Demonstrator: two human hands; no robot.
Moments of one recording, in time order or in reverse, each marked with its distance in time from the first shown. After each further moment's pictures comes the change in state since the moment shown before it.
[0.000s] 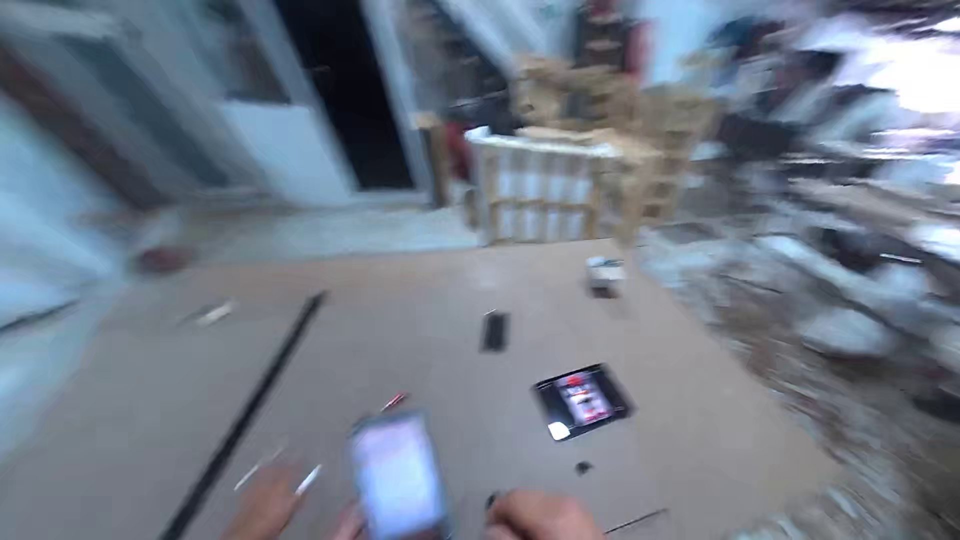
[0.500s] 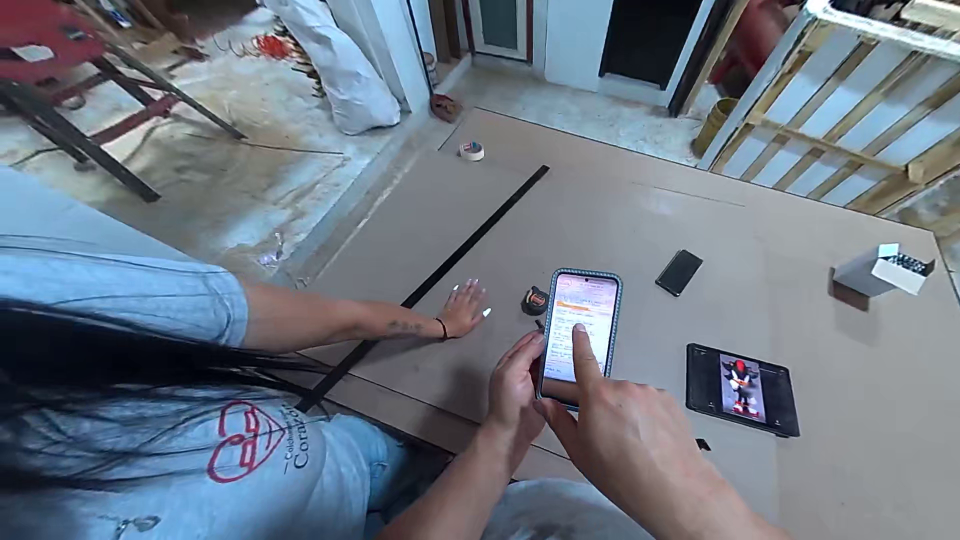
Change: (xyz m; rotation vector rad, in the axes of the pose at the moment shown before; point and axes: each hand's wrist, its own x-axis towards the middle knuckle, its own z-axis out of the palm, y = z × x) left_hand -0.010 0.013 0.027 -0.020 0.702 0.111; right_hand 0.072 -0.093 0.076 -0.719 -0.444 -0.071
